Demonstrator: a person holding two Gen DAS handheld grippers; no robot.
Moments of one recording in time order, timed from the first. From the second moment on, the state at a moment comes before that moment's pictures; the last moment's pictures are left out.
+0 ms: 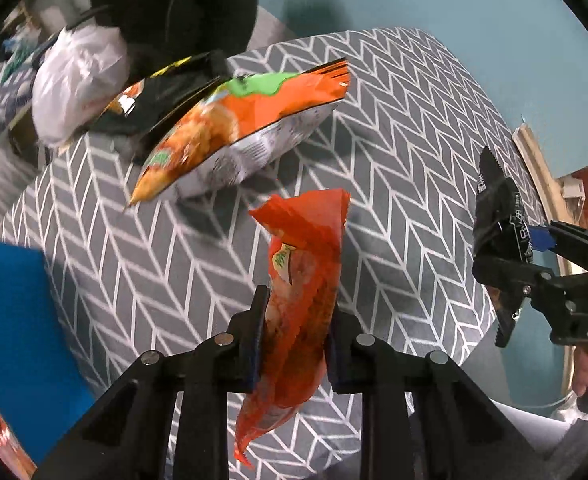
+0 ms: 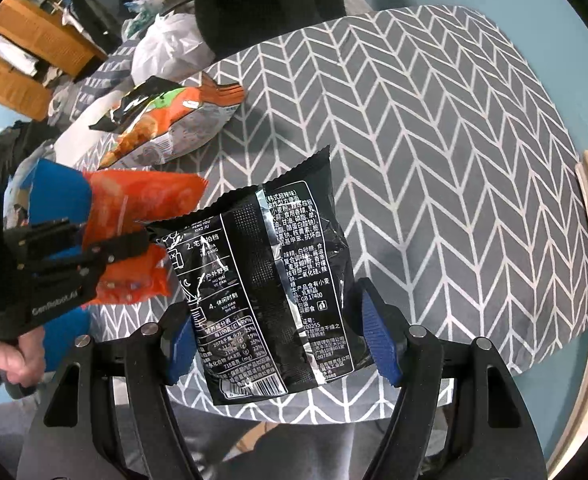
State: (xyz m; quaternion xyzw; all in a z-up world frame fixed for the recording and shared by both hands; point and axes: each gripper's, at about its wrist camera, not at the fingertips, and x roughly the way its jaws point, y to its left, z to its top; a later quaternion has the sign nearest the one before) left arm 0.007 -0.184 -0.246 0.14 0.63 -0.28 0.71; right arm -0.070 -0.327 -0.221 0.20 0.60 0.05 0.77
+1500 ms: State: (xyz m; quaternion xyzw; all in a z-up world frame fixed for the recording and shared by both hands) left arm -0.032 0.069 -0.094 -0.10 0.55 -0.02 0.83; right arm 0.056 -0.078 -0.136 0.05 0.56 0.29 0.78
